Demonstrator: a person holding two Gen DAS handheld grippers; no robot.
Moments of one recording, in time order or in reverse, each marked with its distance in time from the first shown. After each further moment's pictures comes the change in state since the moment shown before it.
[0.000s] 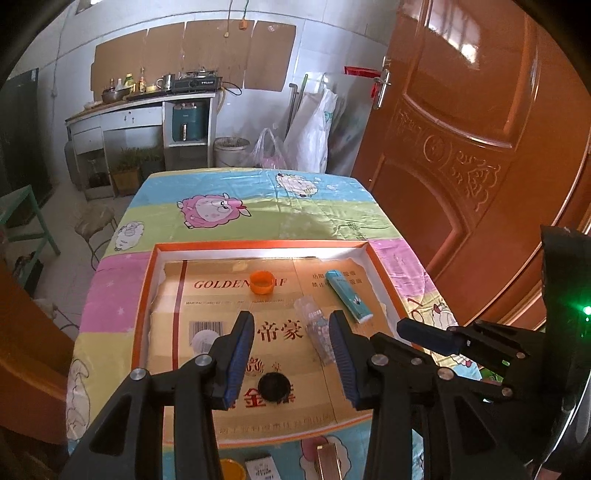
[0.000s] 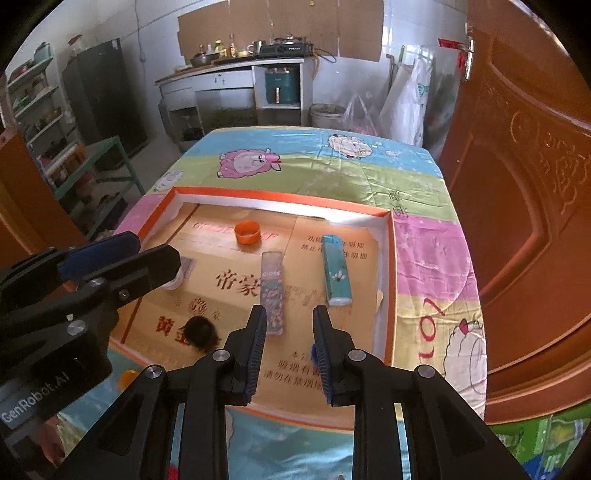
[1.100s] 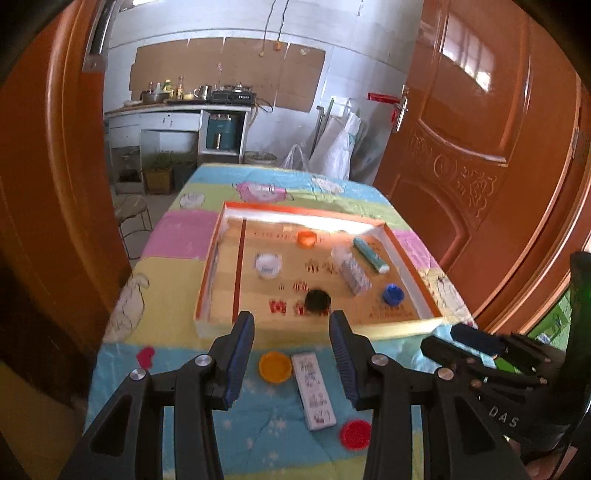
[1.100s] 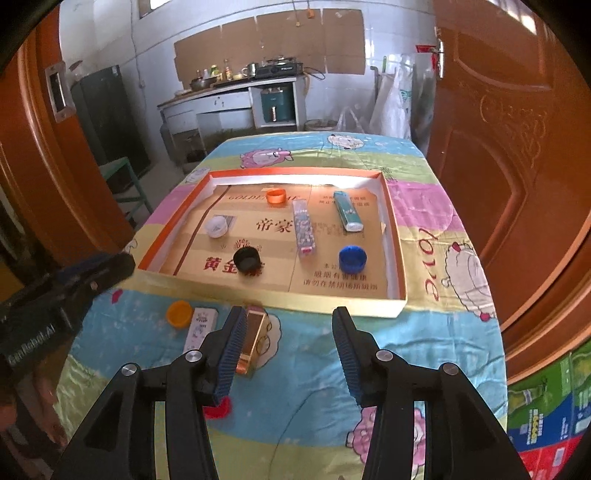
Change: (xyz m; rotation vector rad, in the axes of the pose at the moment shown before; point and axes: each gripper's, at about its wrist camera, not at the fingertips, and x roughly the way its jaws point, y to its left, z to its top) left arm -0.077 0.034 -0.103 -0.084 -0.087 0.051; right arm -0.063 0.032 -0.098 0.072 -0.098 0.002
